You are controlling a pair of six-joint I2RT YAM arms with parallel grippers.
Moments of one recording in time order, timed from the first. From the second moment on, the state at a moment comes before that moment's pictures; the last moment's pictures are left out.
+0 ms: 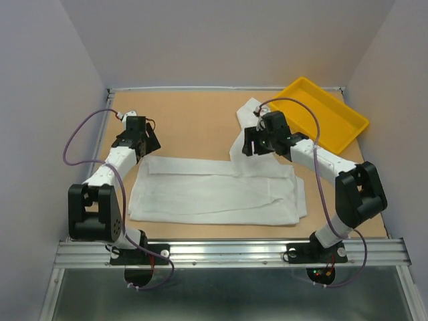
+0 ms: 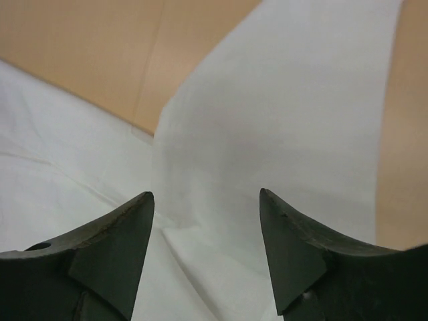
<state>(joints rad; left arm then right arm) -0.07 1.49 0.96 -0.35 -0.27 -0.43 0.47 1.60 1.07 -0.26 -0.10 0.26</state>
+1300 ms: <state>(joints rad) -0.08 1.11 0.74 -0.27 -0.28 -0.39 0.27 2.39 1.92 -0.25 -0.26 0.02</state>
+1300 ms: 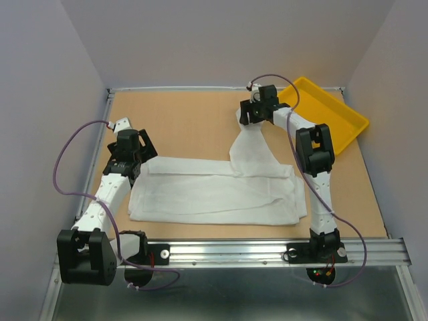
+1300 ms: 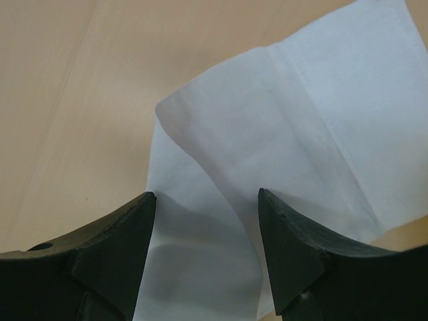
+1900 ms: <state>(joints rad) -0.08 1.11 0.74 -0.27 -0.29 -0.39 0.32 2.29 1.87 -0.26 -0.38 -0.10</state>
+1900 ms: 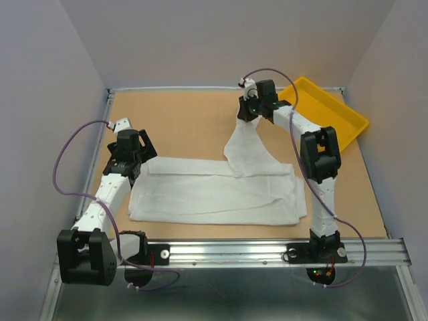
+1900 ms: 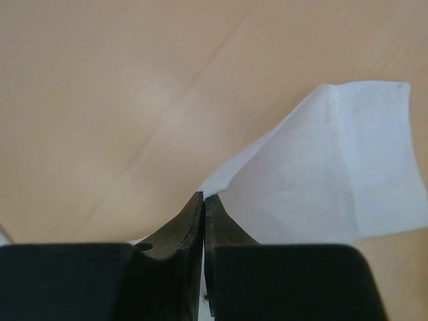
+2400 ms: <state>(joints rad) -0.08 1.07 0.74 -0.27 -0.28 -0.39 0.63 1.54 1.11 -0.17 -0.65 -0.03</state>
